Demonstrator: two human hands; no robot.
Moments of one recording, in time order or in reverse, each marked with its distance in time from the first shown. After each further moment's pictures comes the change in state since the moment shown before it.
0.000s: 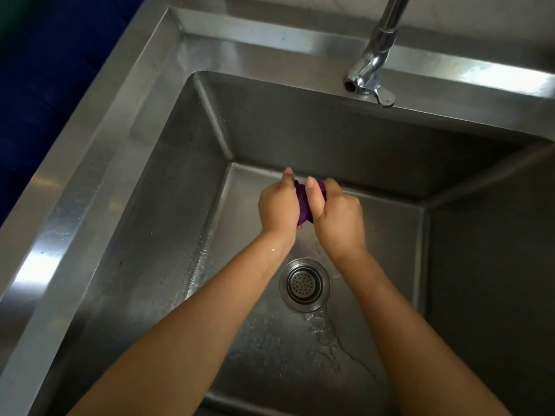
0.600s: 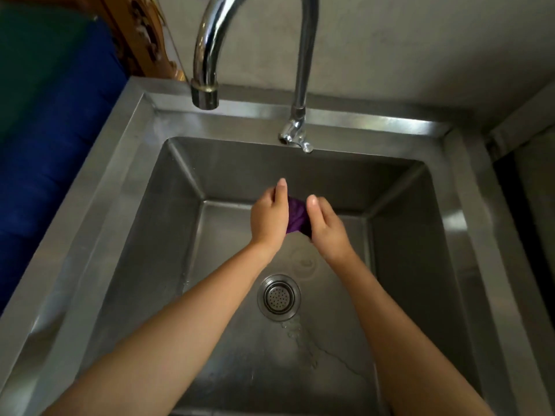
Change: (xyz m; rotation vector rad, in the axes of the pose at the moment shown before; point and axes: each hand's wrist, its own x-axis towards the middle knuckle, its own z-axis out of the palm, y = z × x) left_hand -0.063 0.051 0.018 0.347 -0.174 0.386; right_hand -0.017 -0.008 -0.079 0.464 -0.091 0.317
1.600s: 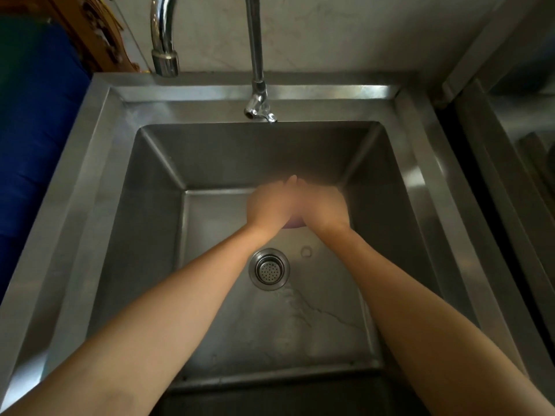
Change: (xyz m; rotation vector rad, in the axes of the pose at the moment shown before) left_hand -0.046 -0.002 0.011 0.638 -0.187 0.413; right_hand -0.037 0.006 -0.023 -0.642 0.231 -0.133
